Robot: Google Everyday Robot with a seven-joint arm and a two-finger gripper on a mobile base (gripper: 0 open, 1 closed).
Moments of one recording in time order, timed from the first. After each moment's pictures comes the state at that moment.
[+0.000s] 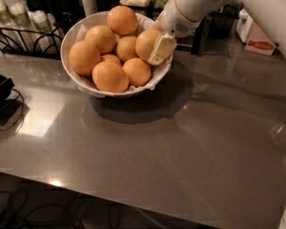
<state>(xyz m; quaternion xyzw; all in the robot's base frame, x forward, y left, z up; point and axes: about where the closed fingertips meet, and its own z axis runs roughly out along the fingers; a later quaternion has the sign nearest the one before) 0.674 -0.054 0.924 -0.65 0.68 0.03 0.32</state>
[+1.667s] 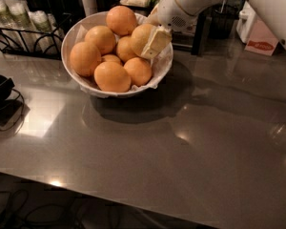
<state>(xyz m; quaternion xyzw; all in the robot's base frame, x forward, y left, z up) 0.667 -0.041 0.953 -0.66 0.66 0.04 0.36</state>
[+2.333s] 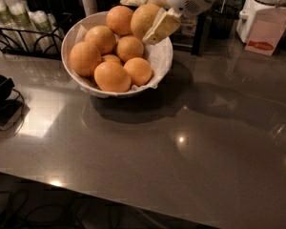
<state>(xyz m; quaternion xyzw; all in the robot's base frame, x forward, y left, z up) 0.639 -0.041 1.011 -0.64 0.63 0.06 0.43</state>
